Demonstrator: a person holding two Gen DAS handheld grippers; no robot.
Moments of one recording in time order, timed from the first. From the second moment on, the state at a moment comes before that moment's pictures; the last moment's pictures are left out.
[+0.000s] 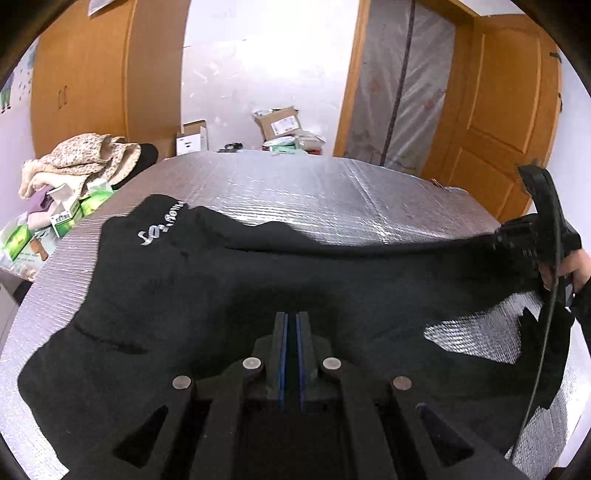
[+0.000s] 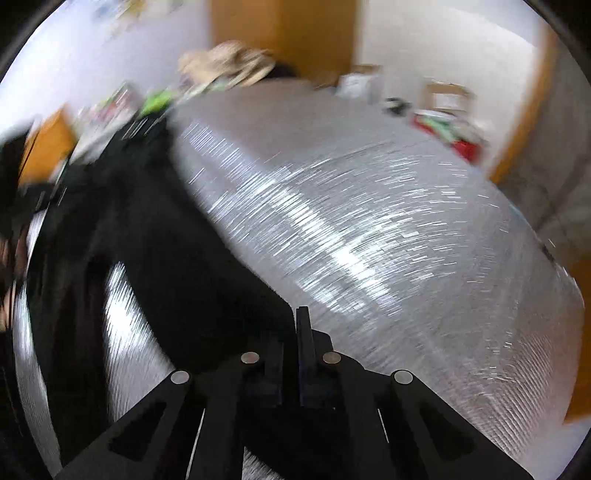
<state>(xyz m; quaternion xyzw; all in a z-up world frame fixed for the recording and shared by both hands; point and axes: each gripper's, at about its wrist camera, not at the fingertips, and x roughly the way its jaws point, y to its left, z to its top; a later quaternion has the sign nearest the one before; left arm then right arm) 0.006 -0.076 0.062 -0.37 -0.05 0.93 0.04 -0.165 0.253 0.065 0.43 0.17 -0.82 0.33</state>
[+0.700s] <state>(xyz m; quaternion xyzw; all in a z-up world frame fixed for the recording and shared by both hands) -0.021 -0.177 0.054 -0.39 -0.12 0.91 -0.04 -0.144 0.167 0.096 0.40 0.18 -0.83 0.35</state>
